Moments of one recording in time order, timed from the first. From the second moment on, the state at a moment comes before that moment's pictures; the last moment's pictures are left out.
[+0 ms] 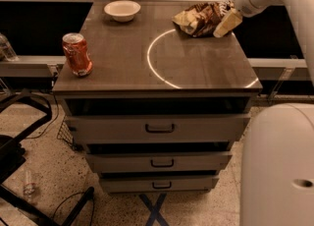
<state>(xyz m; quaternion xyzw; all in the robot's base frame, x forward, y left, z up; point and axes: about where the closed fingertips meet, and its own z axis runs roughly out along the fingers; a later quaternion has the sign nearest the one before) 0.838 -0.260 0.924 -0.49 0.75 -0.11 0.42</state>
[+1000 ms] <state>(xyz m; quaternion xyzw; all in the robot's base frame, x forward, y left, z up) 0.878 -0.243 0.934 -0.46 0.74 -0.07 0.49</state>
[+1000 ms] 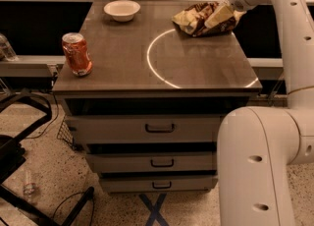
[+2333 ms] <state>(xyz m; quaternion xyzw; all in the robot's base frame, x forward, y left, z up) 0.915 -0.227 0.875 -0.43 0.77 -0.08 0.46</state>
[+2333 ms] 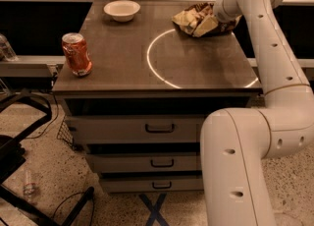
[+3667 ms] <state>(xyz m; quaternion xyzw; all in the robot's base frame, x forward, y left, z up) 0.927 -0.218 0.856 -0.42 0.78 -0.08 0.45</state>
